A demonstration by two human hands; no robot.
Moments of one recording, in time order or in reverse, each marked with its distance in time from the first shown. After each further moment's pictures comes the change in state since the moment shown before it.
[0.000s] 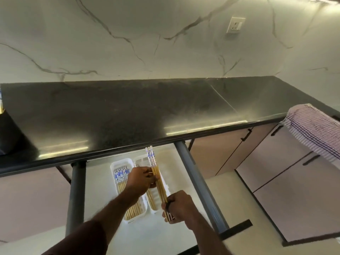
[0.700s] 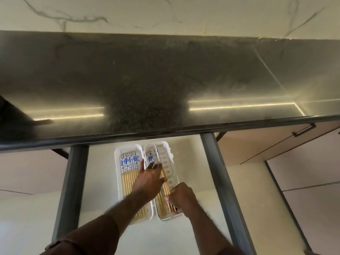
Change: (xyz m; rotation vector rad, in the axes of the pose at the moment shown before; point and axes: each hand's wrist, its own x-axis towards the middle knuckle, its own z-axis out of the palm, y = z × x) left_hand 0.109 -0.094 0.020 1.025 -0.026 0.247; right_hand 0.172 0.012 0.044 -0.417 -0.112 0.111
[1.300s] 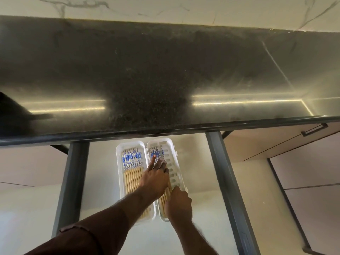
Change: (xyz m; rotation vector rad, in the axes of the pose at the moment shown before) left_hand 0.018 -0.007 0.020 0.504 -0.167 0.174; right_hand -0.025 0.002 0.045 -0.414 0.458 -0.282
